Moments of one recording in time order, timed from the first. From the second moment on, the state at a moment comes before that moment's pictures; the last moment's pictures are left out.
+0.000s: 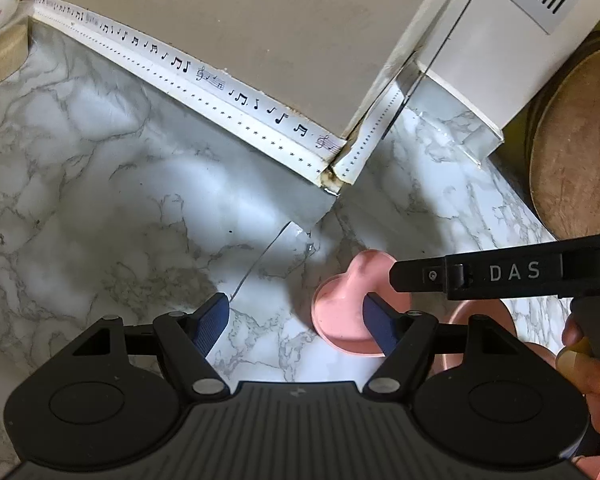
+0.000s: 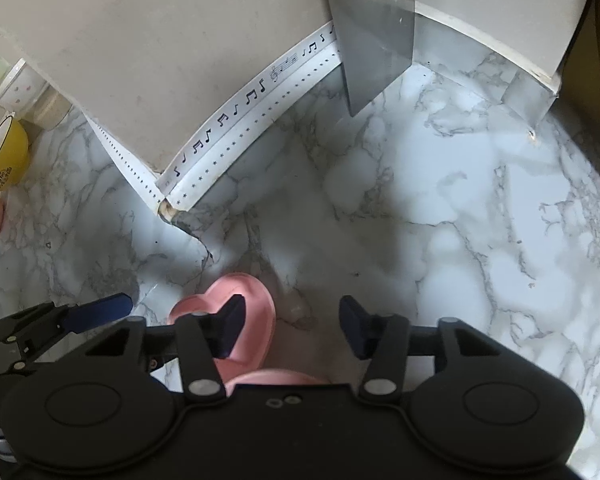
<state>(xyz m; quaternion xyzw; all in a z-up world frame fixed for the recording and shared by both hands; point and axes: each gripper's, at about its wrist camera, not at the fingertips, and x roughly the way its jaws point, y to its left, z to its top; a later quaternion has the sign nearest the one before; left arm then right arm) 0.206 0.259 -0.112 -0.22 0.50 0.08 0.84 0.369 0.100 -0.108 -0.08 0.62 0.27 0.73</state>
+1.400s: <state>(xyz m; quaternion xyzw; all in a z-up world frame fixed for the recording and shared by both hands) 0.188 0.264 -0.074 -0.18 0.46 0.07 0.86 0.329 0.132 -0.054 -0.10 0.55 0.30 0.77</state>
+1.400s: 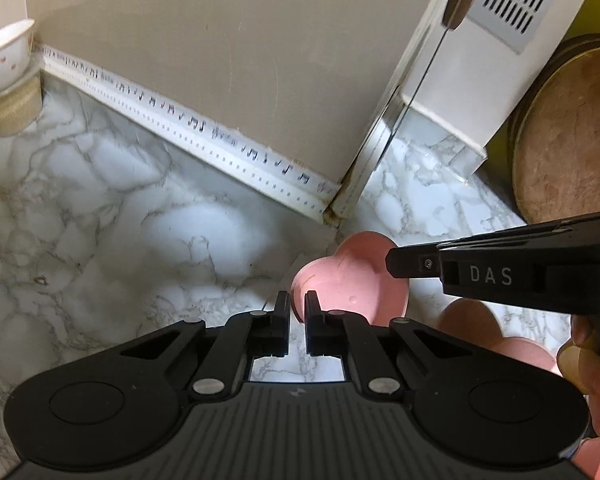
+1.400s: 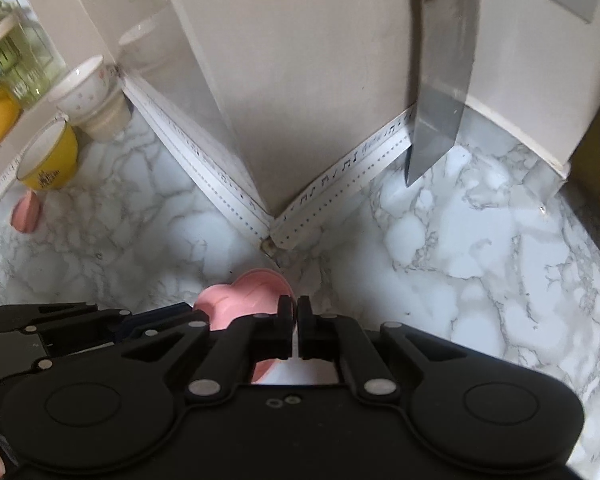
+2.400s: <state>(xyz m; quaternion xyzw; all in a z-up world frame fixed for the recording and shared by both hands) 0.152 0.153 0.031 -0.10 0.43 -0.10 0.89 0.239 -0.021 0.039 0.02 0.51 0.18 0.84</state>
